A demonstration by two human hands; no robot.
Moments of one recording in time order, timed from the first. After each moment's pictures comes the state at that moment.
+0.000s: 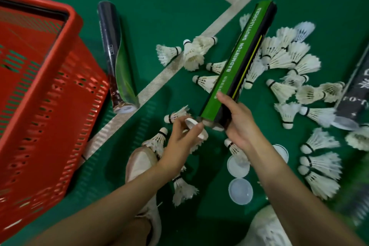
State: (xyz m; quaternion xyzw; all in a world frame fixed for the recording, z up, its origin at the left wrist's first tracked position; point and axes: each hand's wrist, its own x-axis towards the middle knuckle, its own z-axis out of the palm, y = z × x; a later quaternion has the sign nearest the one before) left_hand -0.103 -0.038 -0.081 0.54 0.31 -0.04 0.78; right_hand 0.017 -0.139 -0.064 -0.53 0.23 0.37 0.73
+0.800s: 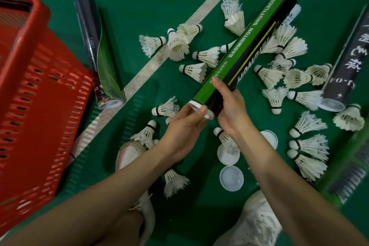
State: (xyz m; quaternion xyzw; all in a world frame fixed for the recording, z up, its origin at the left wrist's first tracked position) left_hand -0.071 -0.062 -0.067 0.35 0.28 -0.10 0.89; right_hand 0.020 -0.151 -0.073 -0.54 0.21 0.28 0.76
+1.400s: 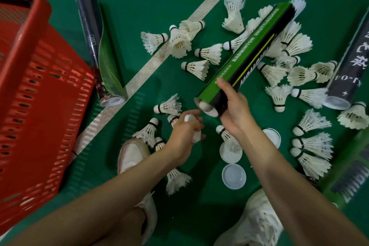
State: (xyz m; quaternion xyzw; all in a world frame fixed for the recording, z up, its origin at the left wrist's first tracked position) left_hand -0.080 -0.067 -0.074 0.47 0.40 -0.13 0.77; right_hand 0.017 -0.154 -0.081 -0.48 0.28 0.30 0.78
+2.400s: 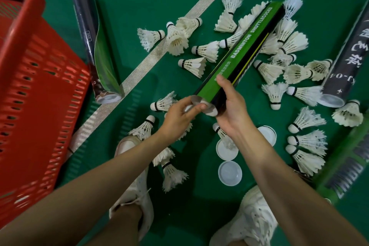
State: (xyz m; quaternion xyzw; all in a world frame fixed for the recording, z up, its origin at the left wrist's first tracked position) left_hand -0.063 -0.045 -0.098 0.70 0.17 -0.07 0.69; right_hand 0.011 -0.160 -0.071 -0.47 0.25 0.32 0.78
